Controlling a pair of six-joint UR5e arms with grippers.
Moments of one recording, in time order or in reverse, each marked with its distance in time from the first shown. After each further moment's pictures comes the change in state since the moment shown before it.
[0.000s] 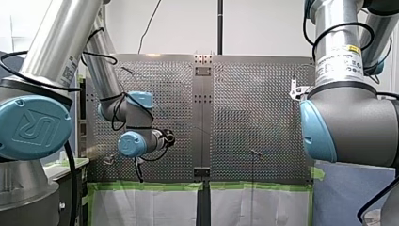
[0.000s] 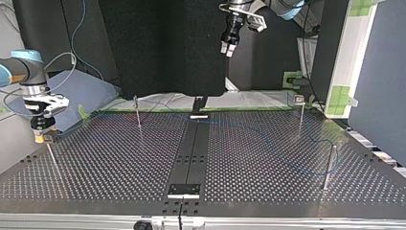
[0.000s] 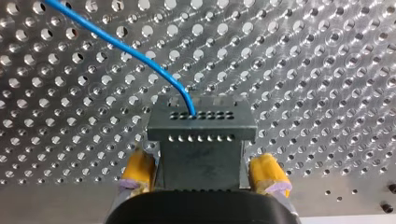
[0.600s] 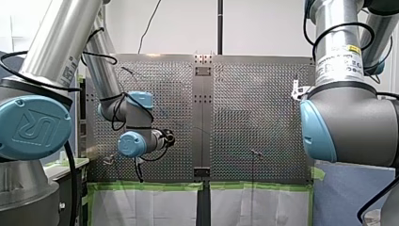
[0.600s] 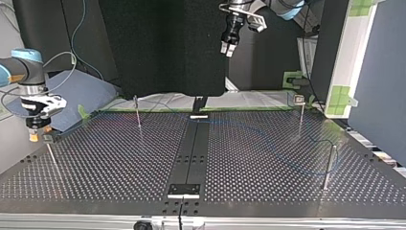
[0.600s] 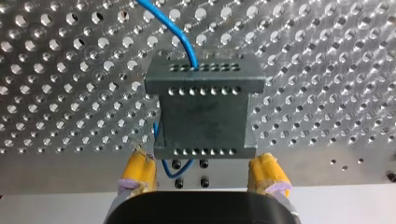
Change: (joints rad) left arm 0.000 0.000 0.000 0.000 0.000 0.000; right arm -0.003 0.000 0.000 0.013 0.079 0.000
